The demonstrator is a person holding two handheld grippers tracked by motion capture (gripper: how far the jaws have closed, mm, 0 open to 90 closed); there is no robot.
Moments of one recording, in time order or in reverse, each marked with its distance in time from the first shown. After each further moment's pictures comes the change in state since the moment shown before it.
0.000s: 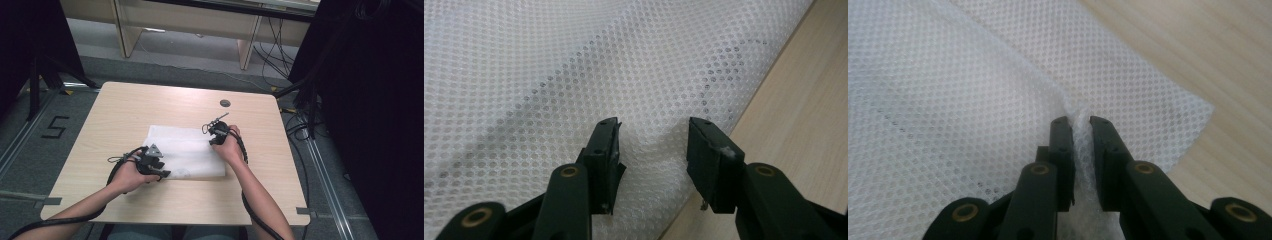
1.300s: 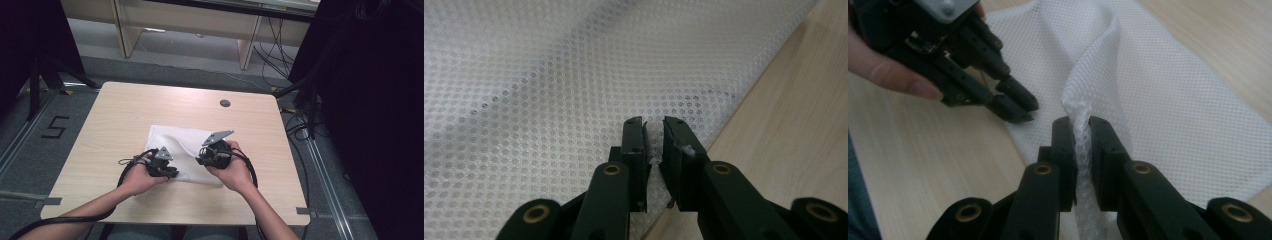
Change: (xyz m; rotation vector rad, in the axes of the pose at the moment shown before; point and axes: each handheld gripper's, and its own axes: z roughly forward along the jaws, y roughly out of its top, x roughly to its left) left arm -0.020 0.011 0.016 -0.031 -0.054 0.032; right arm 0.079 -0.043 -0.094 -0.213 0.240 -0.165
